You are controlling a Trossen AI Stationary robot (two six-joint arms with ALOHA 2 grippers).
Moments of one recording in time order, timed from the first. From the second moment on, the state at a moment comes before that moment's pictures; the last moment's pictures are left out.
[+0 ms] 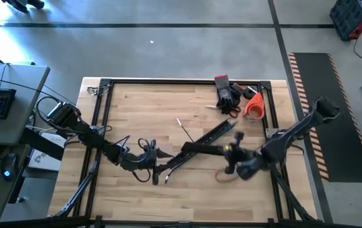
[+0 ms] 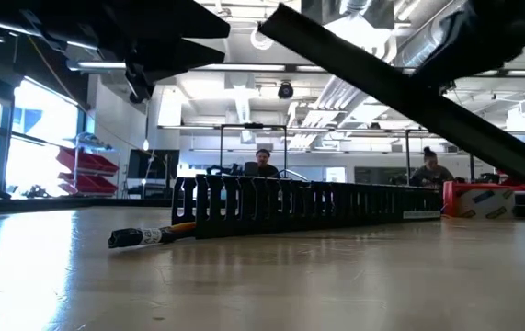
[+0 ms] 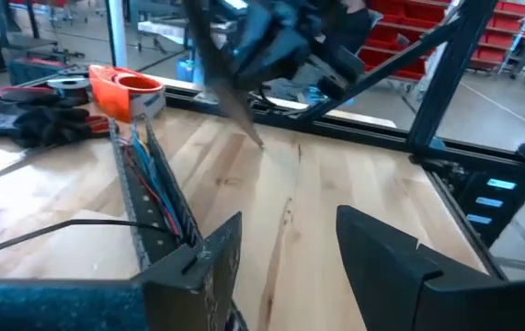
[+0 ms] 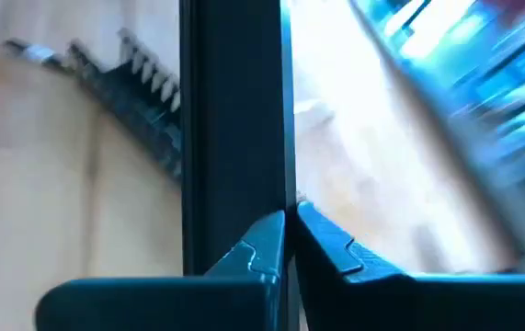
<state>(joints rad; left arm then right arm) -0.53 1.60 0.59 0.83 -0.64 -0.28 0.59 1.28 0.75 -0.42 0.80 0.36</state>
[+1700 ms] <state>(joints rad) -0.35 1.59 0.74 0.37 -0.46 -0.25 0.74 1.82 0.87 -0.27 1.45 -0.01</state>
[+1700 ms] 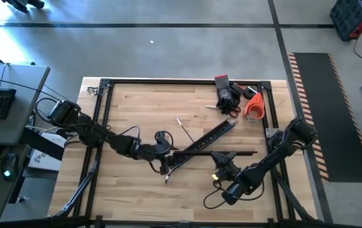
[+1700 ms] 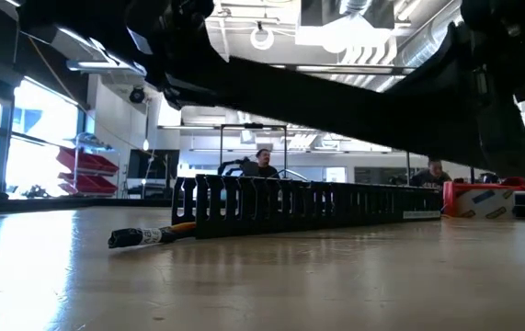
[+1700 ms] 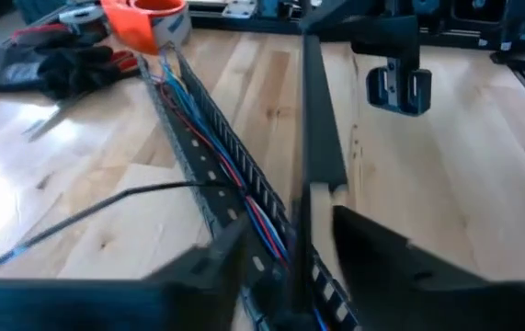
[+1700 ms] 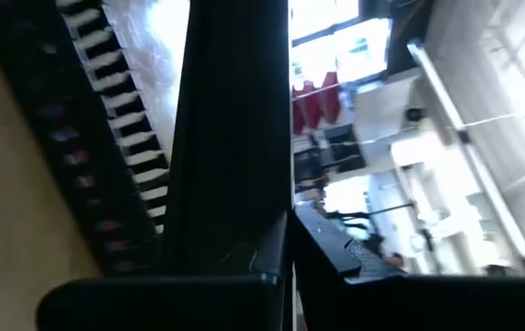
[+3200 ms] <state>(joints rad) -0.65 2.06 1.26 -0.18 -0.51 0.20 0.53 1.36 0.59 0.14 0.18 0.22</state>
